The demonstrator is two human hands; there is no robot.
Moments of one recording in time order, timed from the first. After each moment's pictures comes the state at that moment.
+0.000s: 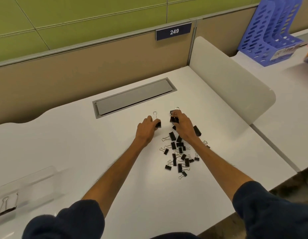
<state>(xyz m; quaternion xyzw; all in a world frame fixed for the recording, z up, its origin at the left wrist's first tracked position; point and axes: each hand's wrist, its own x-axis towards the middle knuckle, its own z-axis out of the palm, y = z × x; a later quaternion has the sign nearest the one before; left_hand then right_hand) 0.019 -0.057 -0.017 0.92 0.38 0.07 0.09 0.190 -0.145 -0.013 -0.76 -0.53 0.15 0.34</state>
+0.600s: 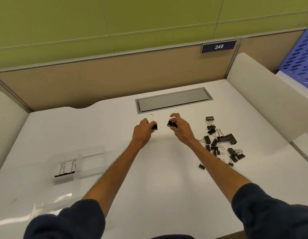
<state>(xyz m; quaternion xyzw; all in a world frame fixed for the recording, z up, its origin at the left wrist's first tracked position) -0.168 -0.045 0.027 0.87 0.48 0.10 0.06 0.024 -0.105 0.026 -0.68 -0.62 0.19 0.35</state>
